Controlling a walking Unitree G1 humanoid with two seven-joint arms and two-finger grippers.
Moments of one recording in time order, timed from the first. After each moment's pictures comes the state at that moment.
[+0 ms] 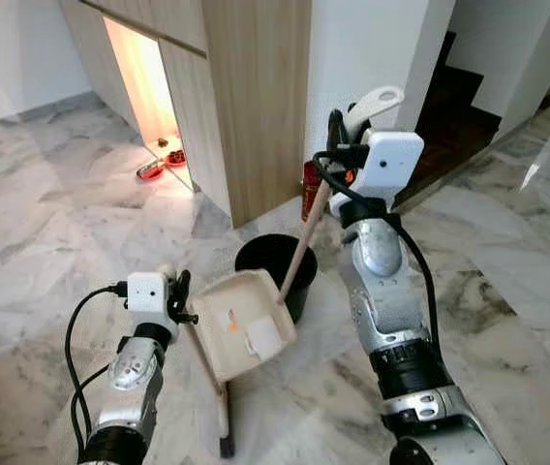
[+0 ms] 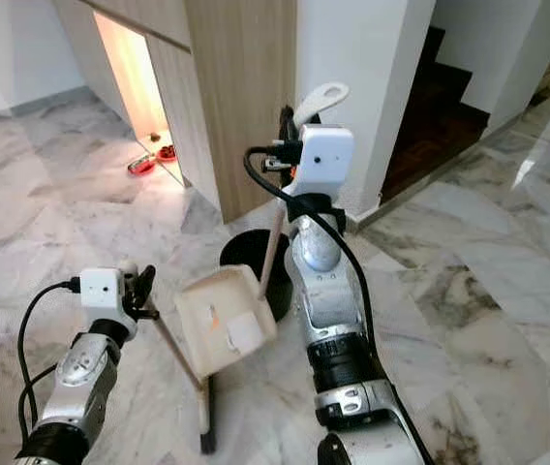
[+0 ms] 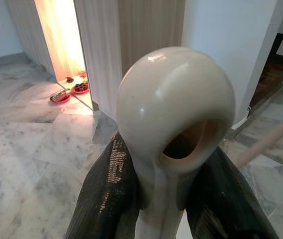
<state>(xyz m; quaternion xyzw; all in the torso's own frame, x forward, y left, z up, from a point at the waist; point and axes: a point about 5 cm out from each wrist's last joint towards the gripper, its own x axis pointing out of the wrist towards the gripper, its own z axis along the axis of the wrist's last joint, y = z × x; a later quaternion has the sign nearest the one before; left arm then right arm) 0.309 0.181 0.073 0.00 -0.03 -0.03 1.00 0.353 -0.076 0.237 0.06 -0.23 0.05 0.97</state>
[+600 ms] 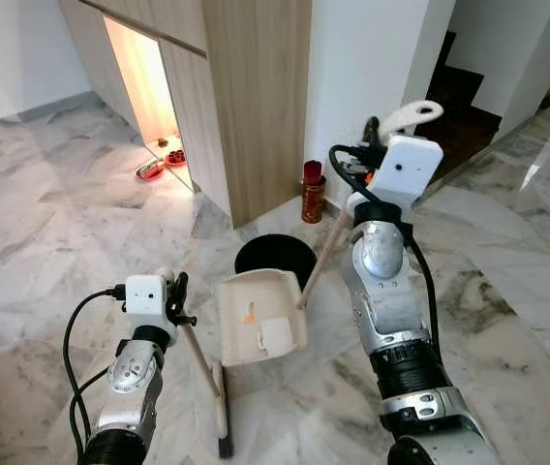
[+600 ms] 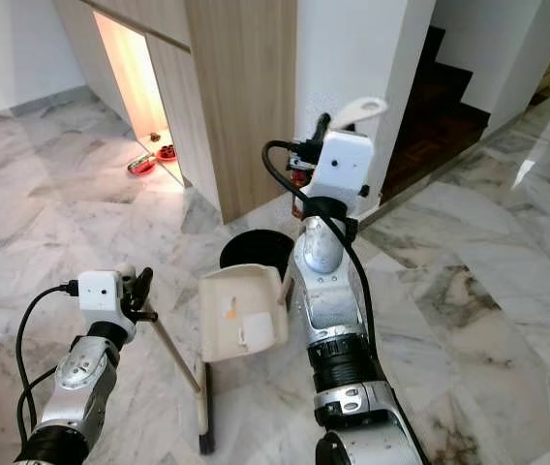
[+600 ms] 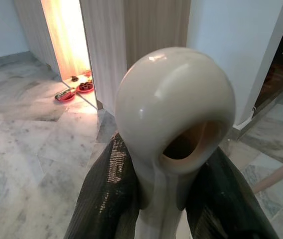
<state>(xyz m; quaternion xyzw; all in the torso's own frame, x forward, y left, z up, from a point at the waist) 0.306 0.183 0.071 0.00 -0.02 -0.02 1.00 0.354 -0.102 0.225 0.05 -0.22 -0.12 0.97</state>
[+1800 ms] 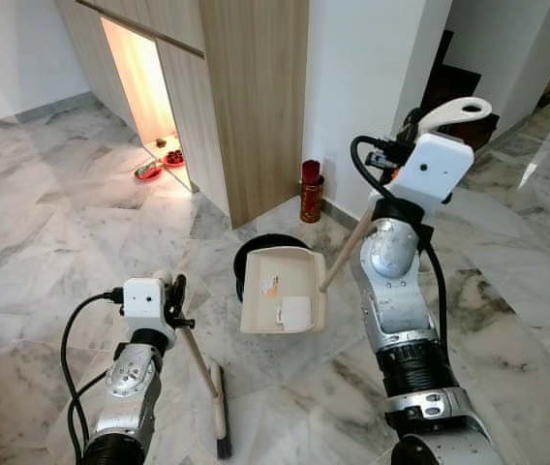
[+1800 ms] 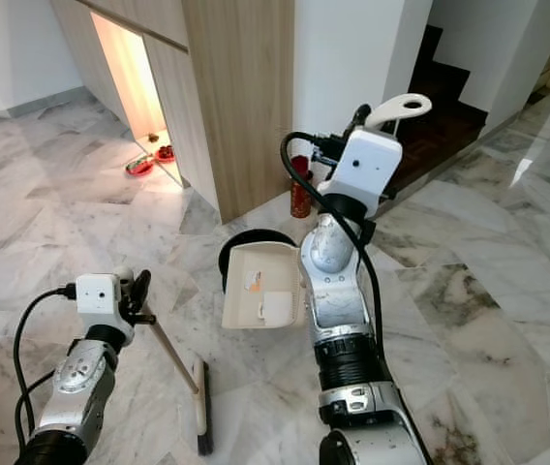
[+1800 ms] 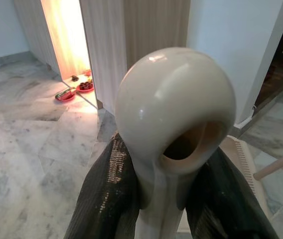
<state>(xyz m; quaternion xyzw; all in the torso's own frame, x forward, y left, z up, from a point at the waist) 0.303 0.184 0.069 0.00 -0.02 -0.02 1.00 0.349 -0.112 0.240 0.04 -0.27 -0.17 0.95</state>
